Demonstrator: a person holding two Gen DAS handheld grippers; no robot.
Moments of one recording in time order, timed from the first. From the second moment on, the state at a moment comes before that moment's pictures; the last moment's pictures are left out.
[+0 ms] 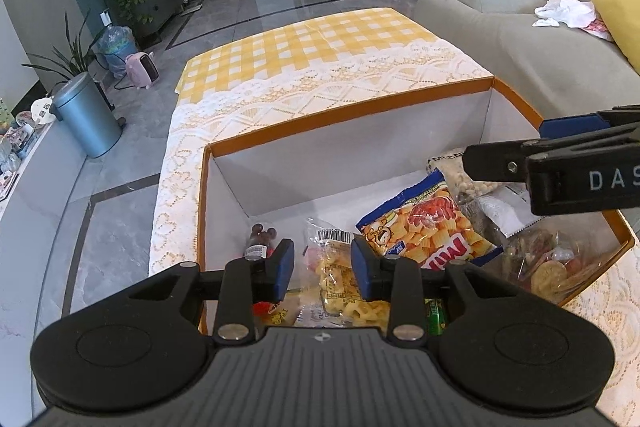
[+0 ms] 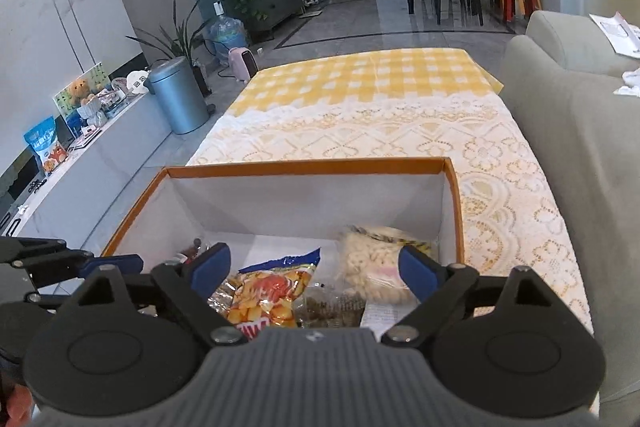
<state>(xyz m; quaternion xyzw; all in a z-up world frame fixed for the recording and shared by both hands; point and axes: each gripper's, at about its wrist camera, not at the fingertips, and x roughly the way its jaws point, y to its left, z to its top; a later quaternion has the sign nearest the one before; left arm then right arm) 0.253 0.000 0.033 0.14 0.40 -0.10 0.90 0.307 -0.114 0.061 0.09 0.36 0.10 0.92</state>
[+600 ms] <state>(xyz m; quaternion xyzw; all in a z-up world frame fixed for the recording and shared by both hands) 0.192 0.008 0.083 0.15 0.27 -0.07 0.95 0.235 -0.108 0.114 0.01 0.29 0.09 0.95</state>
